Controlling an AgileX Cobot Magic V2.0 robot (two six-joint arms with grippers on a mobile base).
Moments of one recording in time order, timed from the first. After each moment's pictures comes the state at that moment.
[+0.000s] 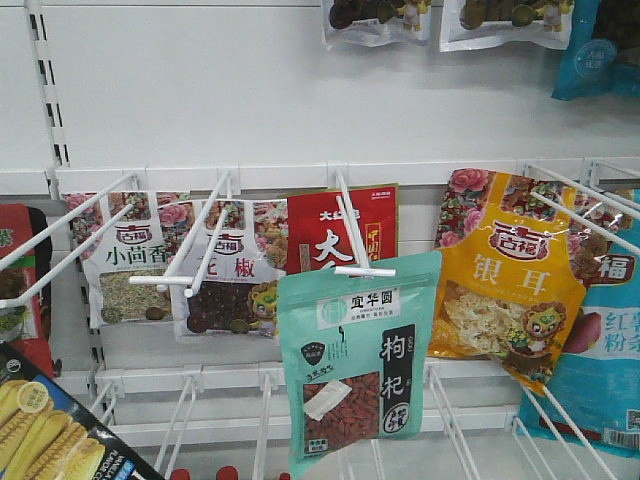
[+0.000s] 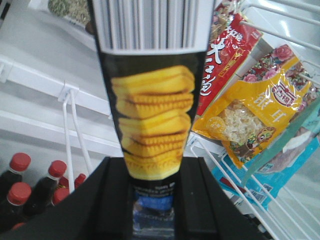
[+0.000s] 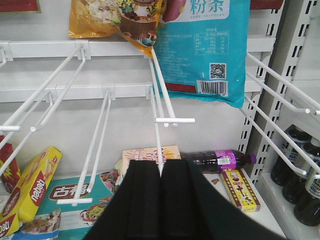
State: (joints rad) left arm -0.35 0.68 -0.16 0.06 -0.37 -0.66; right arm -0.11 -0.01 0.03 0.05 0.28 -0.07
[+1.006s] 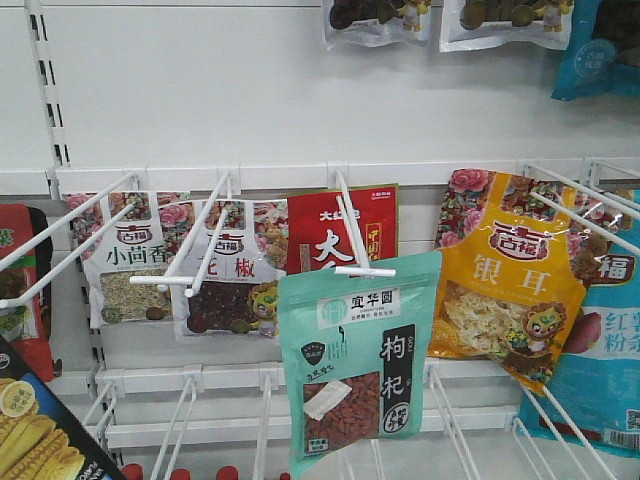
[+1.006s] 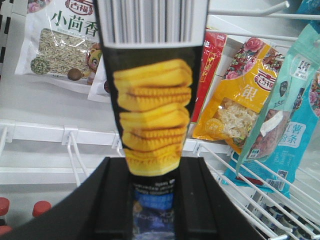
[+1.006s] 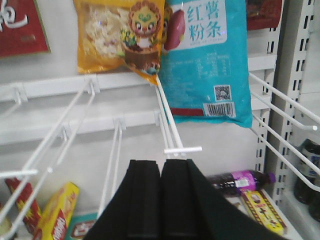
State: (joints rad) left arm -0.35 0.48 -0.16 0.16 -0.26 -0.51; right arm -0.11 -0.01 0.03 0.15 0.18 -0.05
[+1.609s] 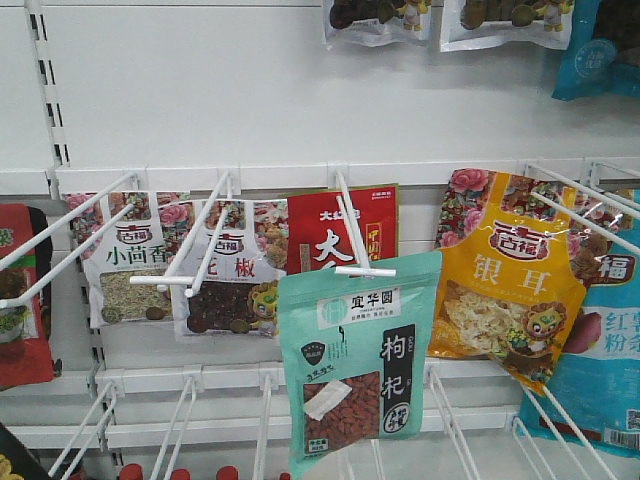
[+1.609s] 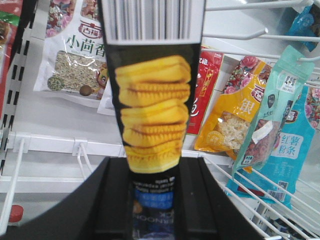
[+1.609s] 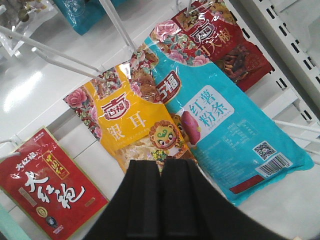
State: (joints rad) left arm -0.35 0.17 -0.16 0.16 -0.01 -0.51; right arm -0.11 -0.01 0.03 0.63 -0.15 0.05
